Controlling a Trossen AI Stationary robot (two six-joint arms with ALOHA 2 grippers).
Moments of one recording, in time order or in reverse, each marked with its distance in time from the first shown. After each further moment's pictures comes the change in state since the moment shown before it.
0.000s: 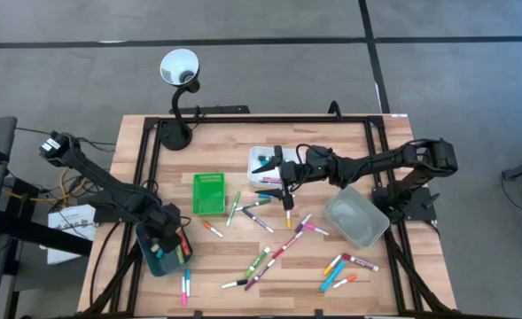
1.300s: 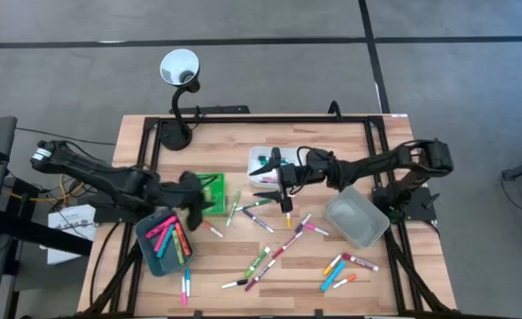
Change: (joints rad) left arm 0.239 -0.057 0.176 0.303 -0.542 0.782; right arm 0.016 0.032 -0.001 0.097 -0.007 0.002
